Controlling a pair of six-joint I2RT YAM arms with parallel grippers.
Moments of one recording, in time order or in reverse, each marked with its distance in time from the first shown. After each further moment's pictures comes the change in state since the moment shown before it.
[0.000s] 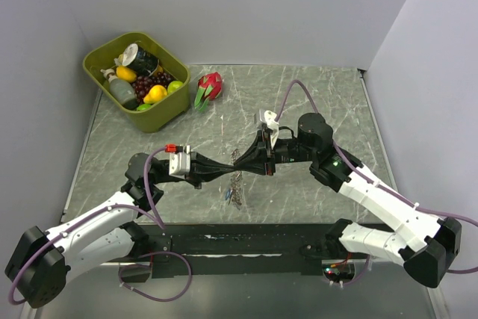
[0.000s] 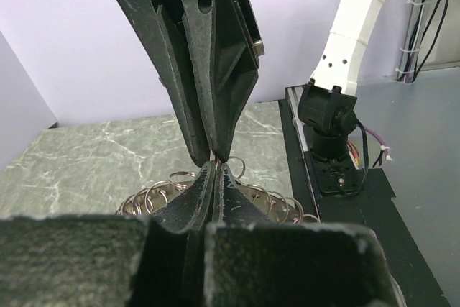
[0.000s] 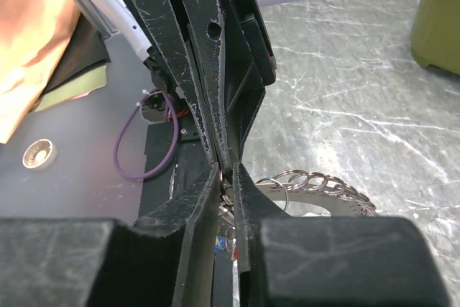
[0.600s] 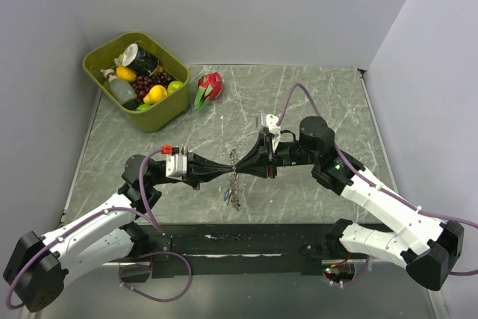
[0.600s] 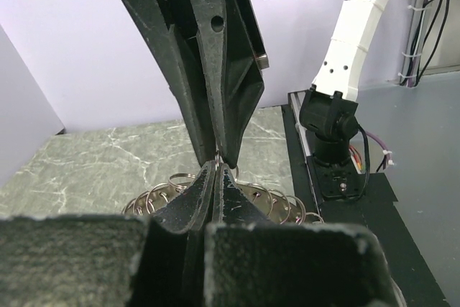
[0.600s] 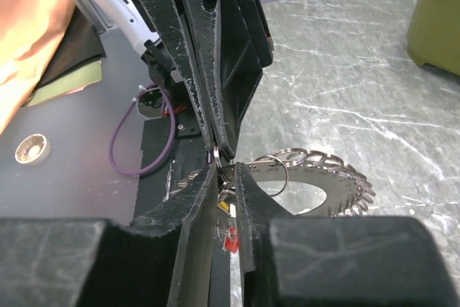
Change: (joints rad) left arm 0.000 -0.039 0.000 -0.018 -0.009 0.003; right arm 0.004 -0.031 -0.025 -0.010 0.017 -0.024
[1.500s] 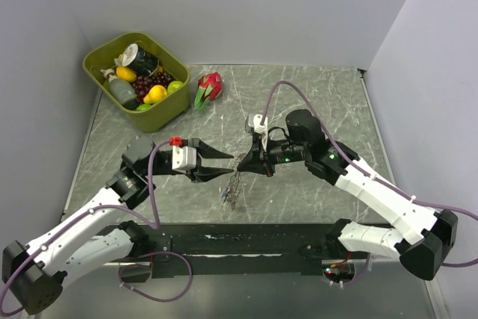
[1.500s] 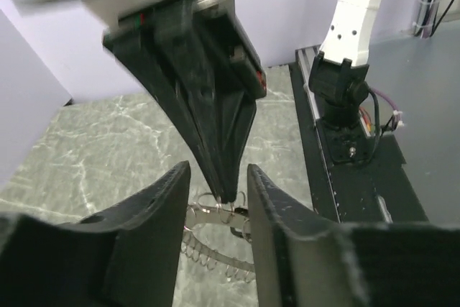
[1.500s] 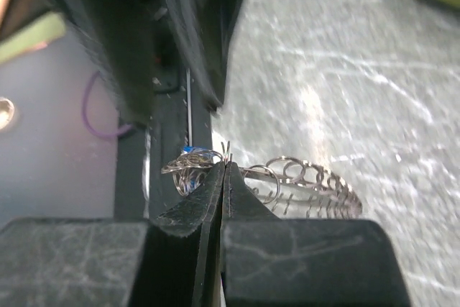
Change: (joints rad) left arm 0.001 -0.025 0.214 -0.484 0.020 0.220; right arm 0.006 0.090 0.113 -0.270 0.074 -0.158
